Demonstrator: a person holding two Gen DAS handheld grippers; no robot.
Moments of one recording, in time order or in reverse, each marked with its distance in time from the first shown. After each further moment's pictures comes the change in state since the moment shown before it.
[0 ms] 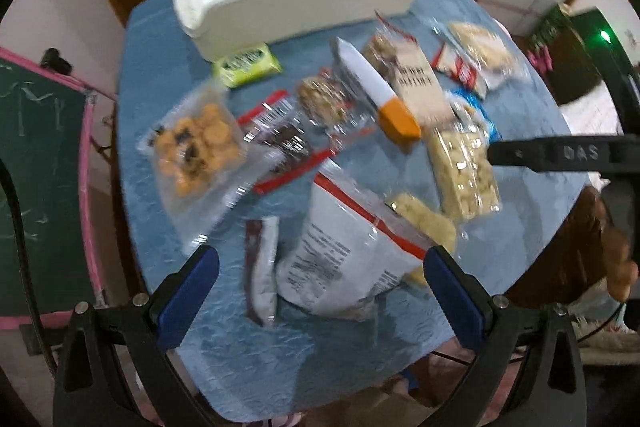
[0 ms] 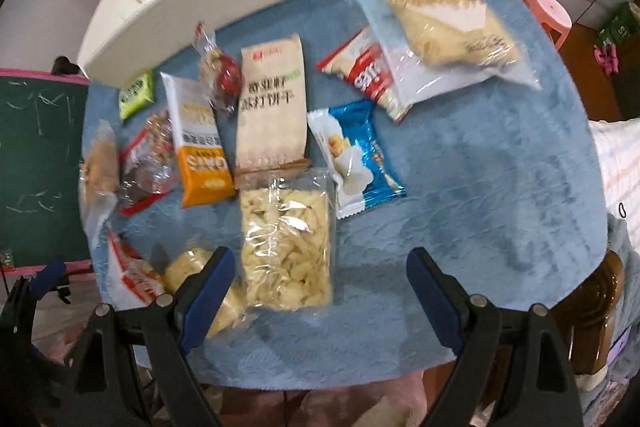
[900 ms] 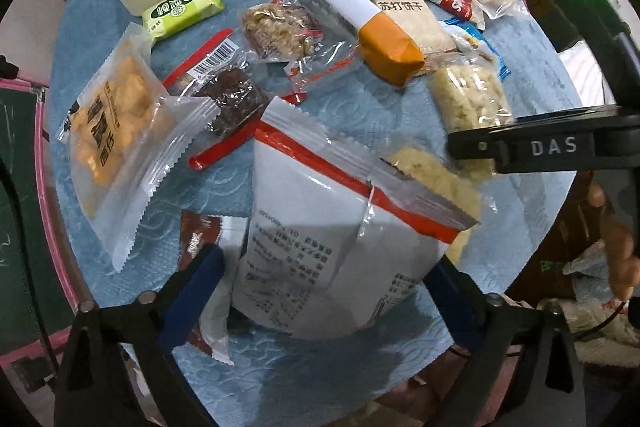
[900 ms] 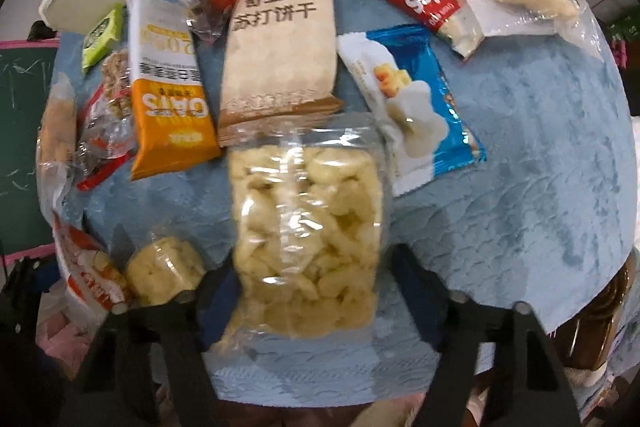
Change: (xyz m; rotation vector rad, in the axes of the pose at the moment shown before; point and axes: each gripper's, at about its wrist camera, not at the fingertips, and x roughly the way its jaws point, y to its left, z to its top) left arm 0.071 -0.010 -0.003 0.108 0.121 -0.052; right arm 0.071 0.010 -0.006 -0.025 0.133 -0.037
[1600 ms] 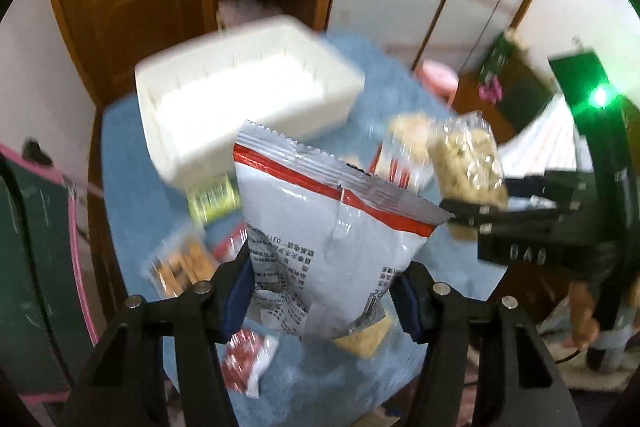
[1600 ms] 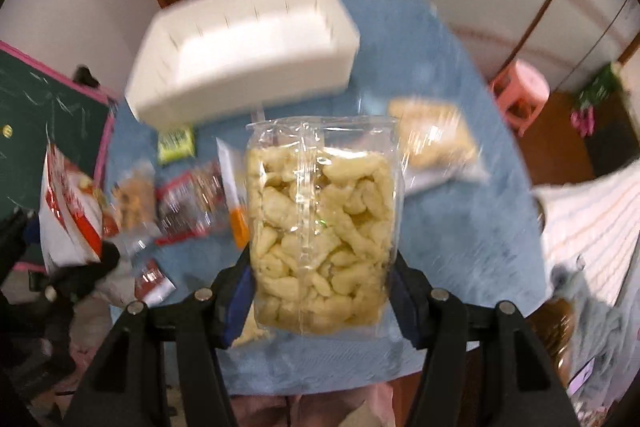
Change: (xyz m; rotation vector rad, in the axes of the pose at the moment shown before) left arm -0.179 -0.016 0.053 0.030 -0.408 -0.037; right arm -0.184 0.021 -0.006 -0.066 -0.377 -0.081
